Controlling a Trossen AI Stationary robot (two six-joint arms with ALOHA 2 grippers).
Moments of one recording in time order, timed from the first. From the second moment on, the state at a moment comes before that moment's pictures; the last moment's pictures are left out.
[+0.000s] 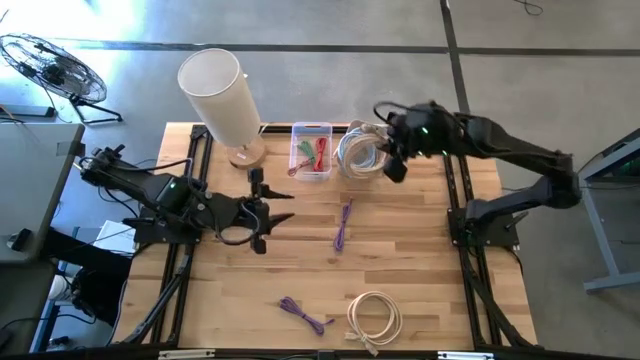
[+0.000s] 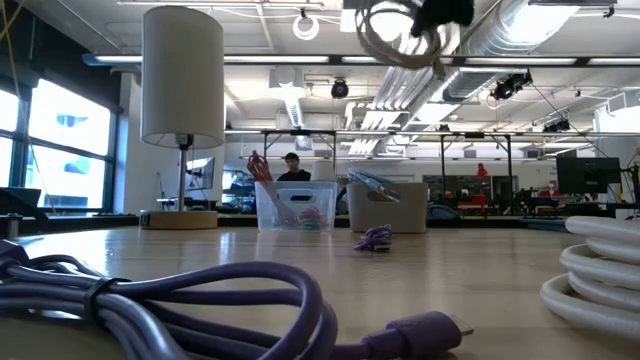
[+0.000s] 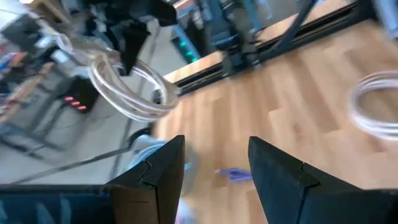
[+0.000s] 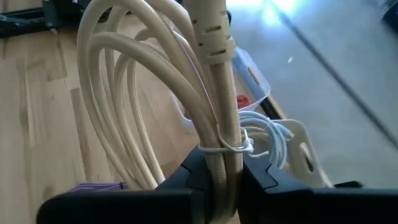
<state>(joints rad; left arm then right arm) -0.41 1.22 1.37 -0.56 -0.64 0.26 -0.28 1.23 1.43 -0.88 0.15 0.04</state>
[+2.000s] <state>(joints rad) -0.41 1.22 1.37 -0.95 -0.76 0.23 -0.83 1.87 1.43 -0.76 -0.19 0.02</state>
